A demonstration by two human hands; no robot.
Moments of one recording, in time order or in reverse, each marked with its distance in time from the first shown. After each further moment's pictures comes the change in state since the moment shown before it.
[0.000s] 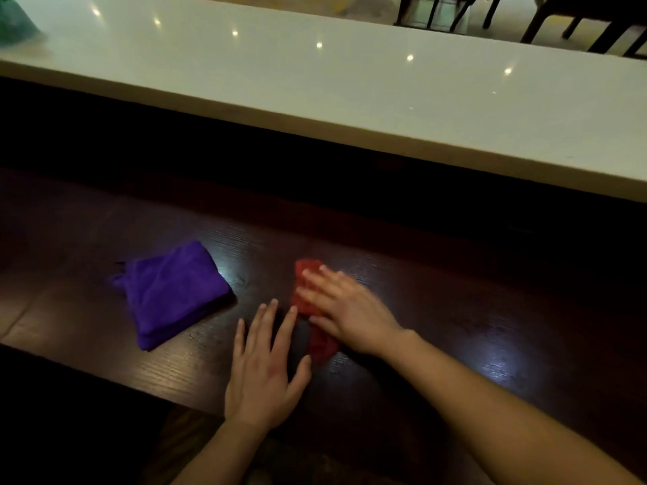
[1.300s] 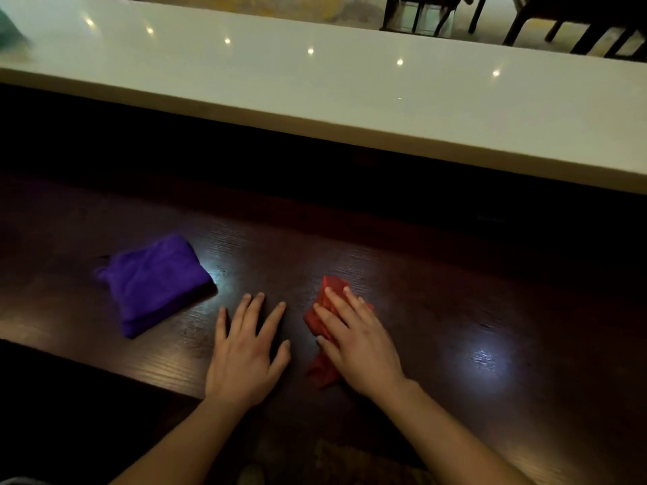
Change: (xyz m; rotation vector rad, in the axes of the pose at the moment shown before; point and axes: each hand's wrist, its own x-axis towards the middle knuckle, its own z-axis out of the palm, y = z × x) left_hand 0.001 0.007 -0.002 0.185 -0.103 0.017; right_hand -0.090 -0.036 0.005 0.050 0.144 0.311
